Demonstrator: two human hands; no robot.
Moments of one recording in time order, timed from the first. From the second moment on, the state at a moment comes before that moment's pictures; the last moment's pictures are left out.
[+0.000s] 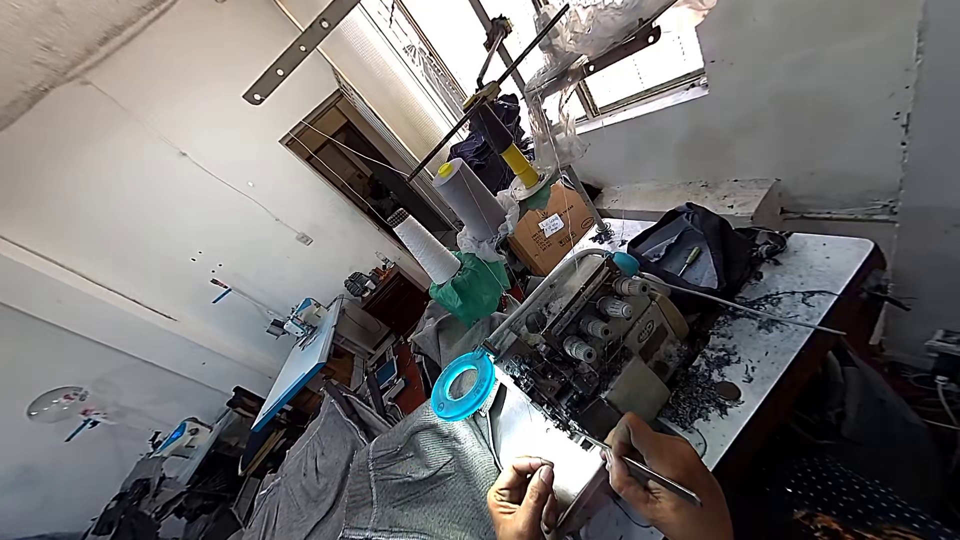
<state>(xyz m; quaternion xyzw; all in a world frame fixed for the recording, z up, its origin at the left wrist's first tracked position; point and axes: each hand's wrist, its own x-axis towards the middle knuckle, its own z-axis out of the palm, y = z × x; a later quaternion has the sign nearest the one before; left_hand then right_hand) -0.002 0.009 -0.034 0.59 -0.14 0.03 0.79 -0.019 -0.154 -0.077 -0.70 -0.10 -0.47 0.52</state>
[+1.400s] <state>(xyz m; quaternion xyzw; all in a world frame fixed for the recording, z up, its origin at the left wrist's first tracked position) -0.002 0.009 -0.033 0.60 -0.15 0.03 0.79 -0.017 -0.154 -0.077 -0.71 -0.10 -0.48 0.51</state>
